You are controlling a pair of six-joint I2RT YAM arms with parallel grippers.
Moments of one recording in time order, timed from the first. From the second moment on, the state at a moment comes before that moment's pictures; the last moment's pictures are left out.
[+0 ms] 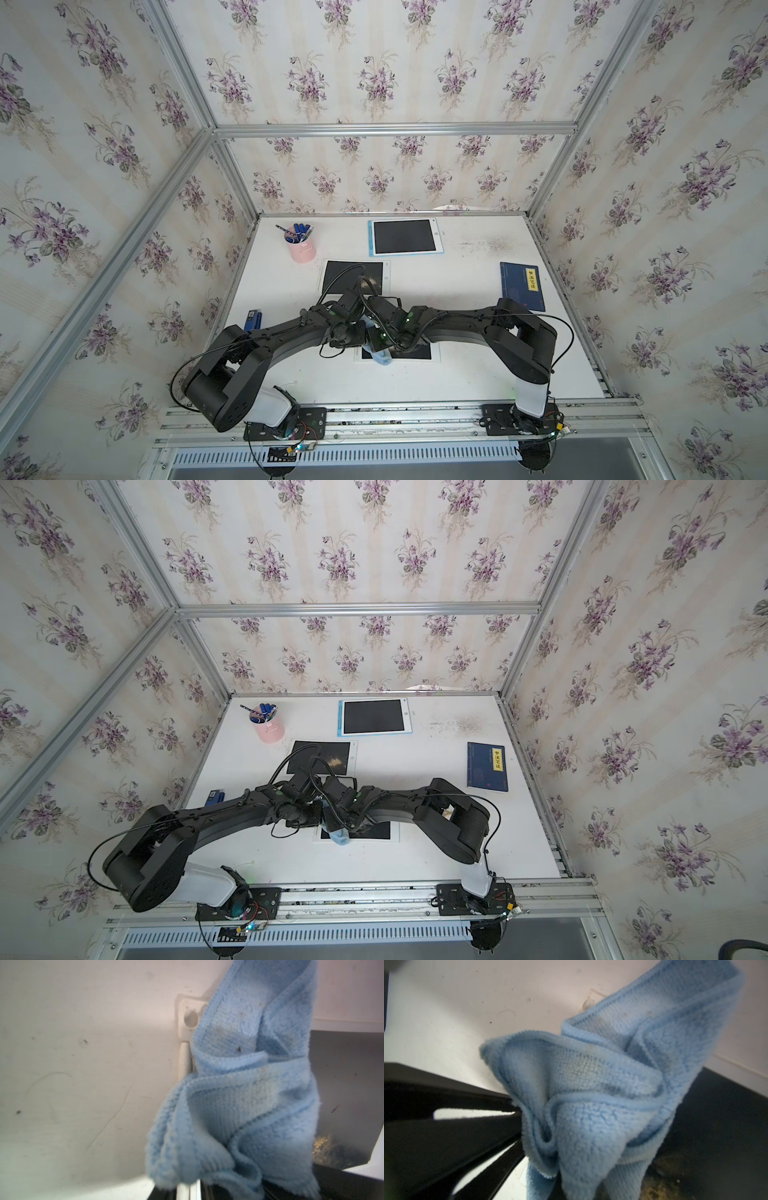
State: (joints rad) left arm -0.58 1.47 0.66 -0.49 0.07 -0.64; right arm 1.08 1.92 1.13 -0.28 -0.05 0.68
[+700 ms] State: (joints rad) left arm -0.58 1.49 0.64 -0.33 0.09 -0.64; right arm 1.09 1.82 0.95 -0.22 0.27 0.88
